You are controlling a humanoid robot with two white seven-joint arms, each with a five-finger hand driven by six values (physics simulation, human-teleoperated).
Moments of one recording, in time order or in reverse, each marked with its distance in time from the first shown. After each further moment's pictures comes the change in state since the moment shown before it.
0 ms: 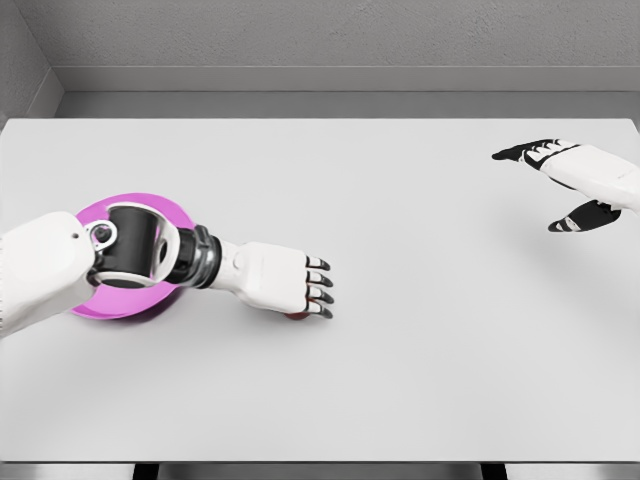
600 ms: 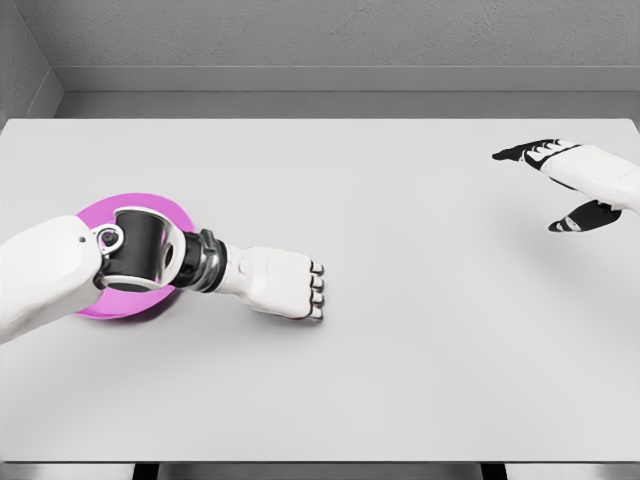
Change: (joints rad) left arm 0.009 -0.008 -0.002 0.003 -0.004 0.000 0.002; right arm 0.002 0.000 -0.002 0.000 0.001 0.000 0.000
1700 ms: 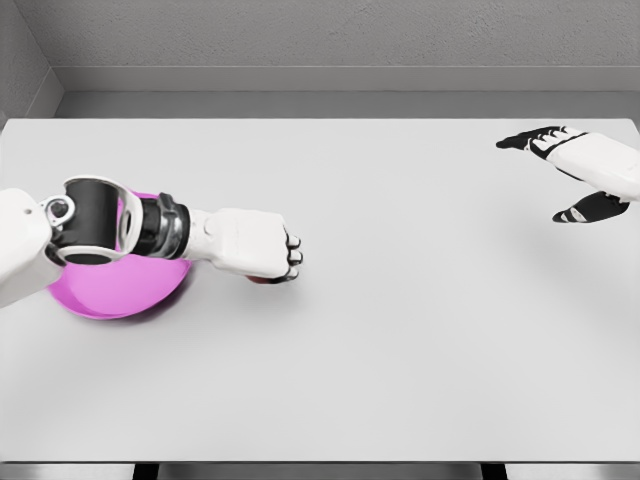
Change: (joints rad) left arm -0.008 0.084 0.116 0.003 0.071 0.000 0.015; right arm 0.012 -0.005 -0.046 -0.041 -0.001 0.000 0.000
